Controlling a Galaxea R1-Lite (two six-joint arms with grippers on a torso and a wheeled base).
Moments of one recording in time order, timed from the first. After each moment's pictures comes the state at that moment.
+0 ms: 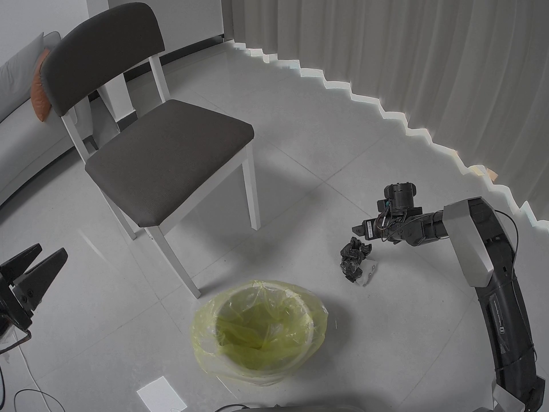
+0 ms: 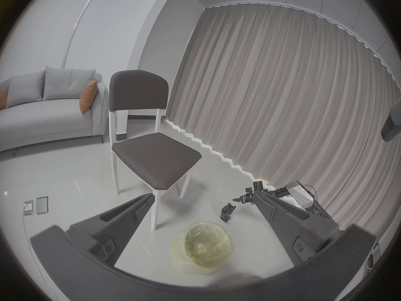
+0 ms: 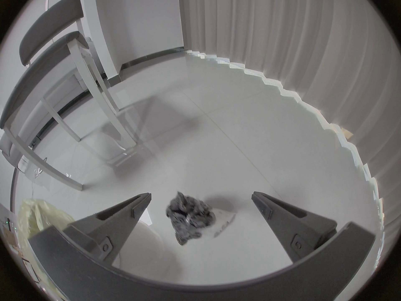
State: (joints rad) left arm -0.05 0.71 -0.44 -0.19 -0.30 -0.24; right arm 0.16 2.77 -2.00 -0.17 0.01 -0.02
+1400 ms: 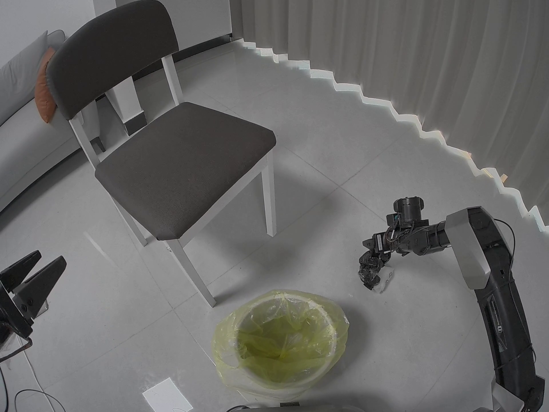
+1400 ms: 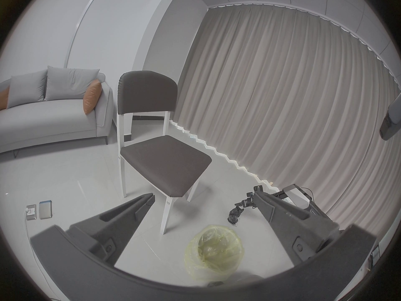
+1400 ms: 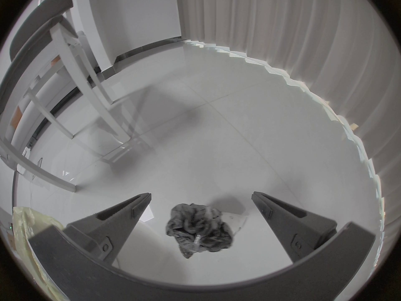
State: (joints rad) left arm -0.05 0.68 -0.41 -0.19 -0.30 -0.25; right arm 0.07 2.84 -2.00 -0.17 0.04 -0.04
